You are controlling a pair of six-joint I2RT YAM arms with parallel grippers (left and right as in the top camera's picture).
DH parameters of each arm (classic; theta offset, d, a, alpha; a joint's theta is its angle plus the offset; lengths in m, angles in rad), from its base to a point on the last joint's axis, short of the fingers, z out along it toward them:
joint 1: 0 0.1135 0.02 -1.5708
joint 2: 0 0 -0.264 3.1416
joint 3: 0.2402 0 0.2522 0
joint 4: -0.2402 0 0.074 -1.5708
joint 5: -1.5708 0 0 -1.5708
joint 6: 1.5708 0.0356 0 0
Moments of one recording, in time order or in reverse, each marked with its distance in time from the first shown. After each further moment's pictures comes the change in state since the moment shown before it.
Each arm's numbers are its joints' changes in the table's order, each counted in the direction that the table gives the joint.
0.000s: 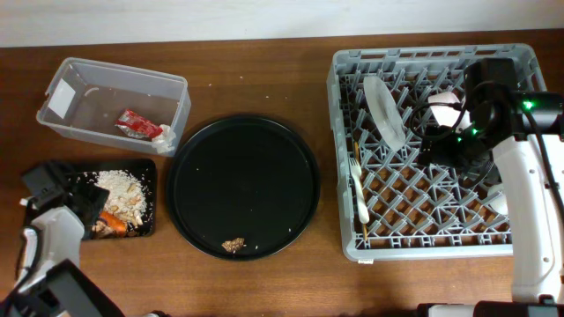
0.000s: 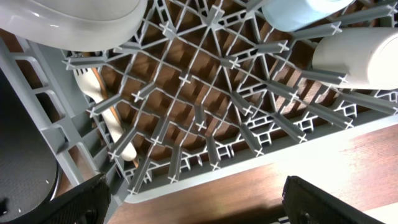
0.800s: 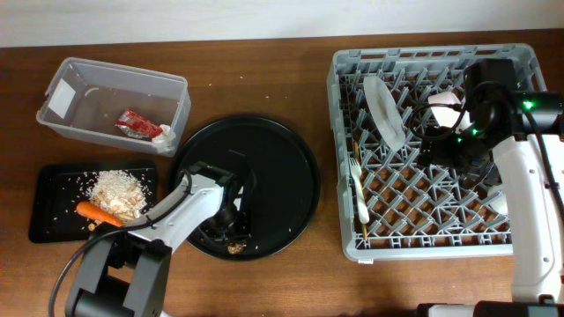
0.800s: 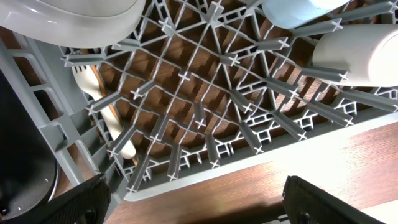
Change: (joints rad) left arm -1.002 0.166 0.088 -0.524 -0.201 0.198; right arm 0.000 0.000 -0.001 -0.008 0.001 0.000
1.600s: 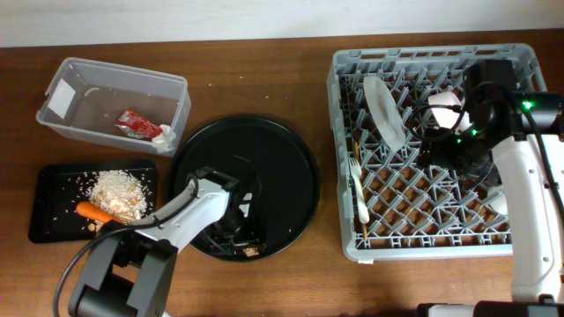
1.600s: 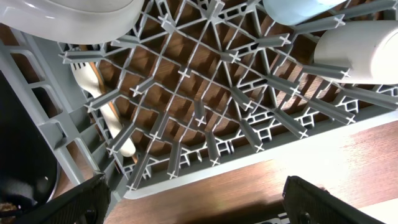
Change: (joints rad) left arm -0.037 0.008 -0.033 0.034 -0.138 -0.036; right arm 0.000 0.000 -0.005 -0.005 0.003 0.000
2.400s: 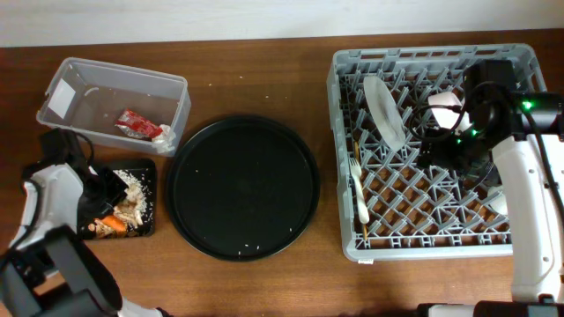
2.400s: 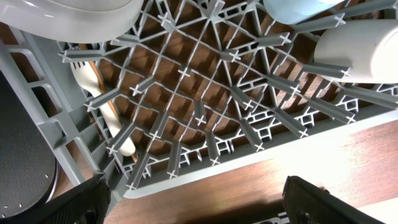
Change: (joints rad) left arm 0.907 0.007 0.227 0.061 0.283 0.088; right arm 0.000 0.000 0.000 -0.002 0.000 0.000
